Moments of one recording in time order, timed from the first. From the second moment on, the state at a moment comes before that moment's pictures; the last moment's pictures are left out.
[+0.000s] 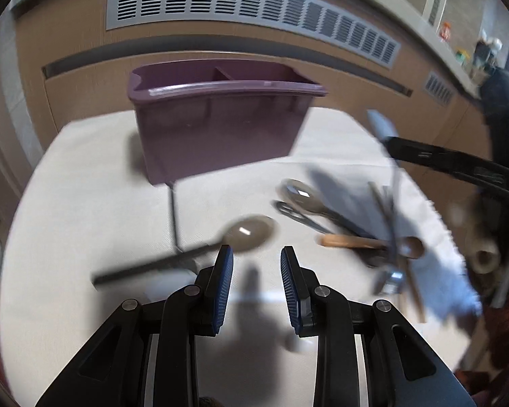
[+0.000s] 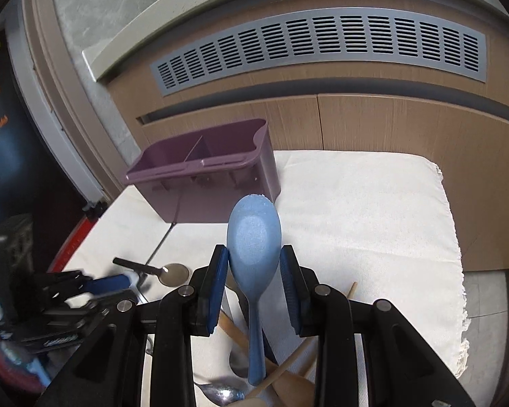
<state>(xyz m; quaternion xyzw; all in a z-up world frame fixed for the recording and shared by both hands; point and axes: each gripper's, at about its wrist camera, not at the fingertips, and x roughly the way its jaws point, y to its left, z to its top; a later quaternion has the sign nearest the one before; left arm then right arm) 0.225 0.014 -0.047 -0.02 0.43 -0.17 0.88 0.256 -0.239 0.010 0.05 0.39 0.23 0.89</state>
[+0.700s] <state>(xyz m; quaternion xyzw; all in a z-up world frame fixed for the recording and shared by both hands) 0.216 0.019 -0.049 0.01 0.46 -0.21 0.86 0.254 -0.215 -0.007 0.03 0.41 0.23 0.88</state>
